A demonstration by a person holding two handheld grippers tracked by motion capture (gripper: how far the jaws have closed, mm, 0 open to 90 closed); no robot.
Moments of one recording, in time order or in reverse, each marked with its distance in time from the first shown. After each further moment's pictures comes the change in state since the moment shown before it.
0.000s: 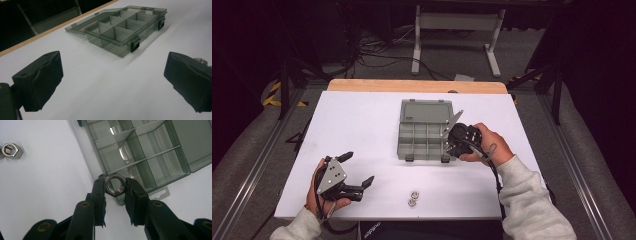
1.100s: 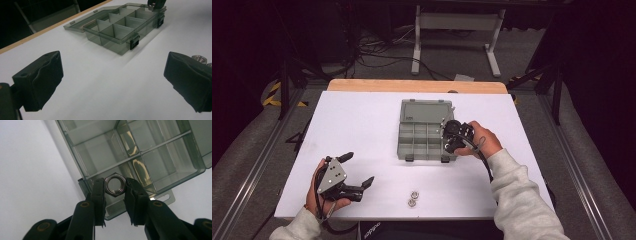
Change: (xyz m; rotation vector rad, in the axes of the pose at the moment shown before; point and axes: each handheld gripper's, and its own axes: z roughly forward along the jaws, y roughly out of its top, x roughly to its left) left arm 0.001 -0.001 0.001 0.014 -0.010 0.002; right arm -0.027 0.005 0.045 0.097 0.034 0.063
